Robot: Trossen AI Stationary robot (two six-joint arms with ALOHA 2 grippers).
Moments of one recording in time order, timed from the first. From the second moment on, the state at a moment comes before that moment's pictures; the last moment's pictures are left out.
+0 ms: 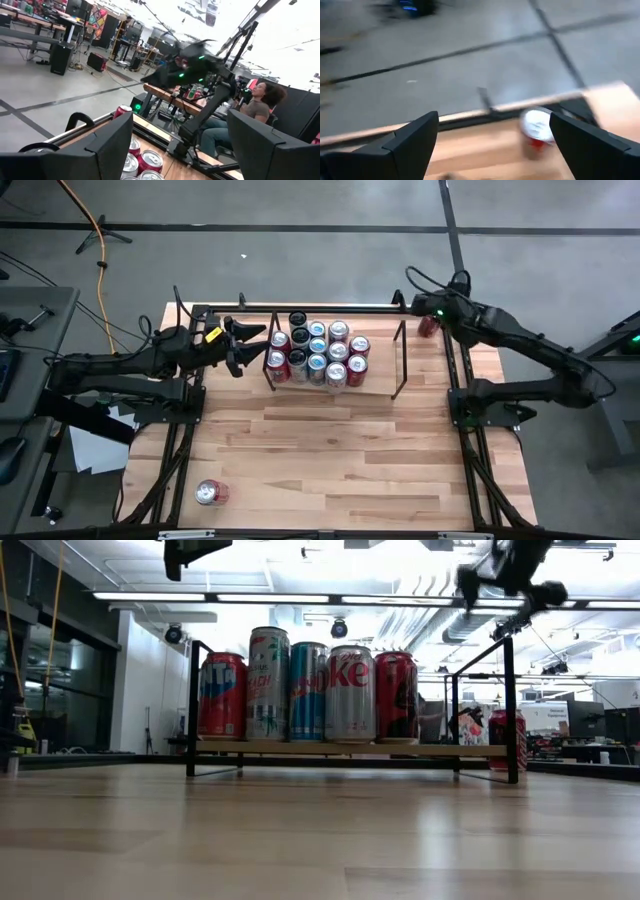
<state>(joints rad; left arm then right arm) 0.11 0.71 0.62 0.23 -0.23 -0.39 -0.51 1.01 1.09 -0.89 0.76 0.92</state>
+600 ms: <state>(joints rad) 0.12 0.71 0.62 0.23 -0.23 -0.39 -0.91 1.34 1.00 -0.89 0.68 1.05</state>
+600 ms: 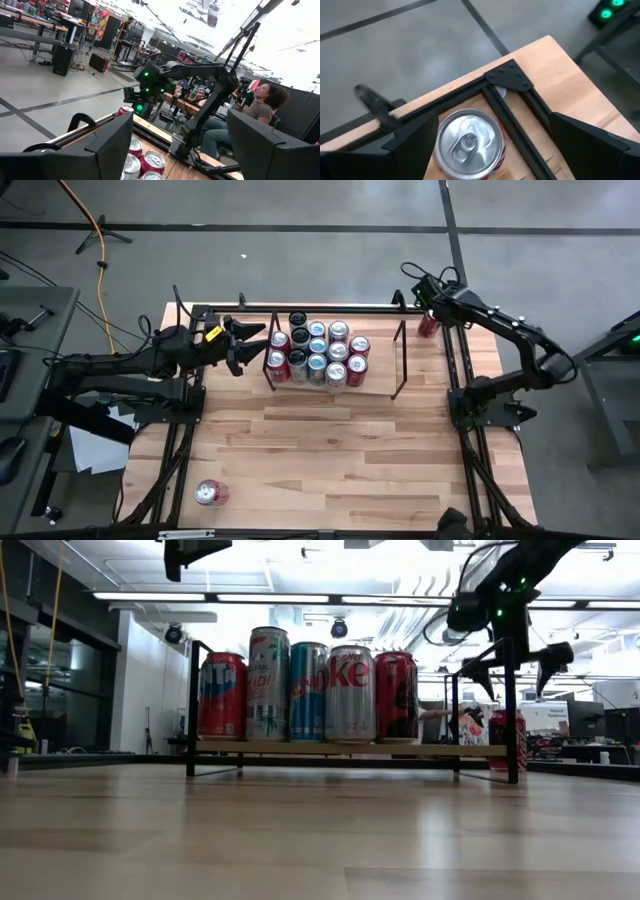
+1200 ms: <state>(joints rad) 0.12 0.71 0.62 0.24 -0.23 -0.39 -0.92 1.54 1.00 -0.79 0.61 1.16</state>
